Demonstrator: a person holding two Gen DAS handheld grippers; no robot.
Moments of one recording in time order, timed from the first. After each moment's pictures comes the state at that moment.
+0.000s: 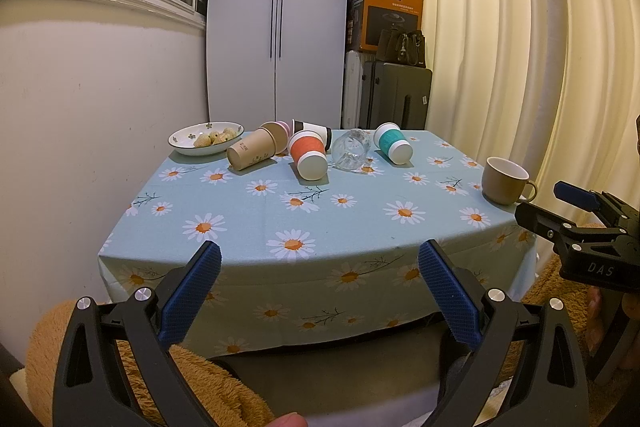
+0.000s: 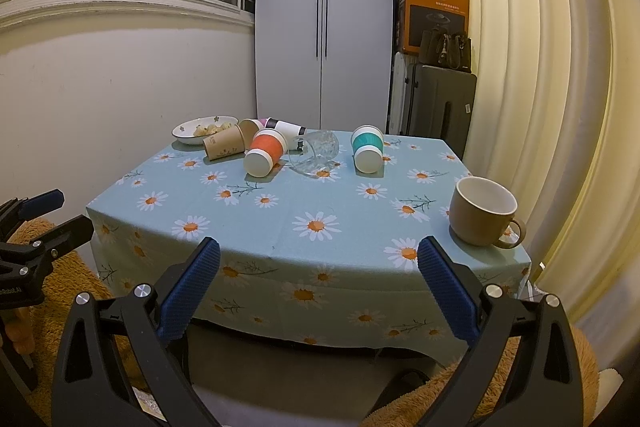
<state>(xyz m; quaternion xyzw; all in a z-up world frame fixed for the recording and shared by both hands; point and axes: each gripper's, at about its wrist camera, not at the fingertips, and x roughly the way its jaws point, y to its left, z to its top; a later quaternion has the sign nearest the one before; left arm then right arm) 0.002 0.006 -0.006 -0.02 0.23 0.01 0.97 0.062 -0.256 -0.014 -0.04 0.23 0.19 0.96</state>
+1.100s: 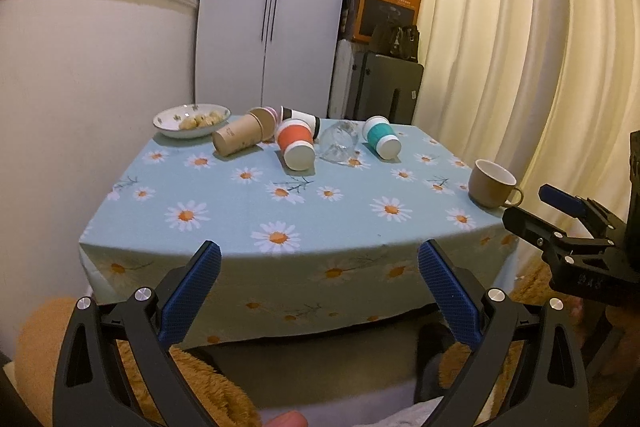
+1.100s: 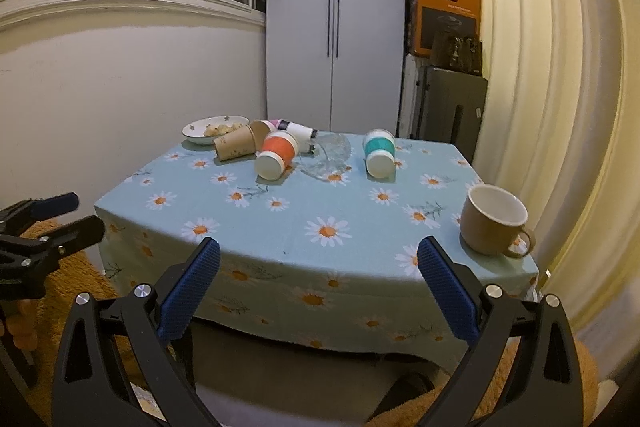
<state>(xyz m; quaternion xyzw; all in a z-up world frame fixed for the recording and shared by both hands) 0.017 0.021 -0.003 -0.06 0.26 -0.03 0.96 0.069 -0.248 -0.003 -0.05 0.22 0.21 0.95</state>
